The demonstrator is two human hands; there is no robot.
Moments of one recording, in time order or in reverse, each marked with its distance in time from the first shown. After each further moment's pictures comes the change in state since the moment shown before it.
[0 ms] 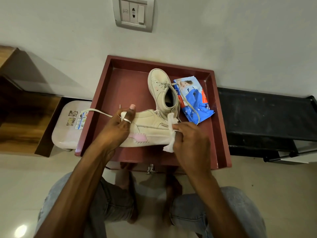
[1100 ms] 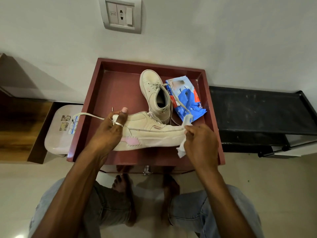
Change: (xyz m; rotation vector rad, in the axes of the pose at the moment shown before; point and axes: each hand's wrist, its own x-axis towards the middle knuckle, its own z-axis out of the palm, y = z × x) left_hand -0.003 -0.001 0.003 -0.025 0.043 0.046; right_hand 0.007 0.033 -0.016 -0.120 0.004 0.204
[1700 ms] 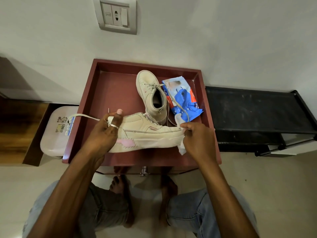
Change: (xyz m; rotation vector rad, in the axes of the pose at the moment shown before) left_hand -0.003 0.000 0.000 -0.027 0.020 0.001; right_hand 0.017 0.013 0.002 0.103 -0.185 0.087
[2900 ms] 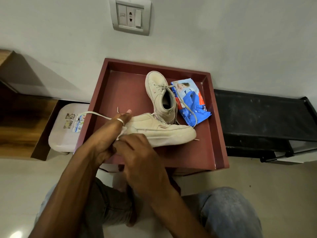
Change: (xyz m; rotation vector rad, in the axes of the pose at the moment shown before) left_hand -0.004 0.018 -0.010 -0.293 -0.136 -0.344; right_hand -0.087 -0.111 0.051 0.061 -0.185 -0.695
